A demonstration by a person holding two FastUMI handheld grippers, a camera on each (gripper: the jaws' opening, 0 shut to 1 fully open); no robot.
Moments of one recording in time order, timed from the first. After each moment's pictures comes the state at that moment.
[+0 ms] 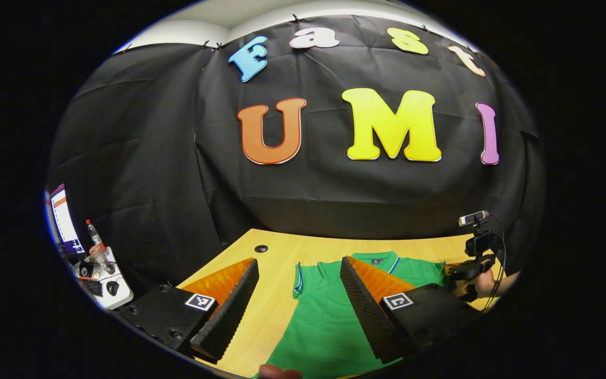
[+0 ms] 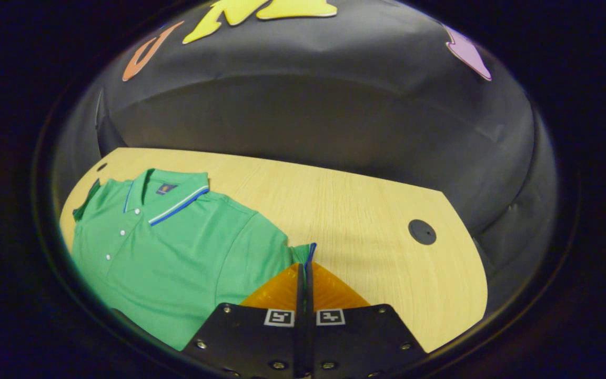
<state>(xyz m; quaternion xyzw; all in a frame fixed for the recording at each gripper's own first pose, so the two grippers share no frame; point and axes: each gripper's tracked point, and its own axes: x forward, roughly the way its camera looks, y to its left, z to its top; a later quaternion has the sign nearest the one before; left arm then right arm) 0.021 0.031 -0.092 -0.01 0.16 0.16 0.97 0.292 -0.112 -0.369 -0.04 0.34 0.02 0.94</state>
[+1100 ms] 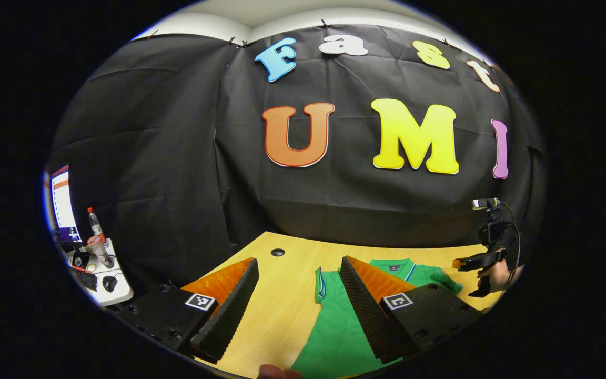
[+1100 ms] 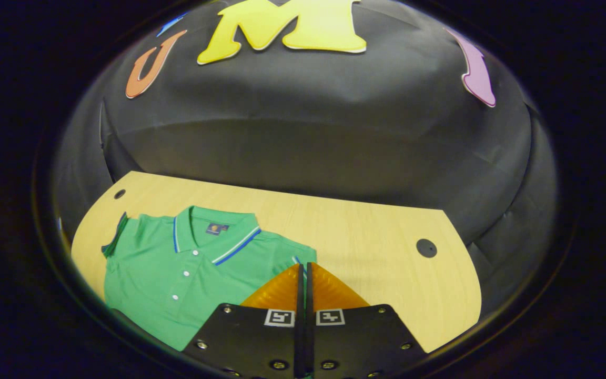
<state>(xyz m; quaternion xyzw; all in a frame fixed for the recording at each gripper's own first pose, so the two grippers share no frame) 0.005 0.101 -0.102 -0.03 0.13 0.17 0.98 0.276 -0.020 -0.285 -0.03 0.32 0.04 0.95</state>
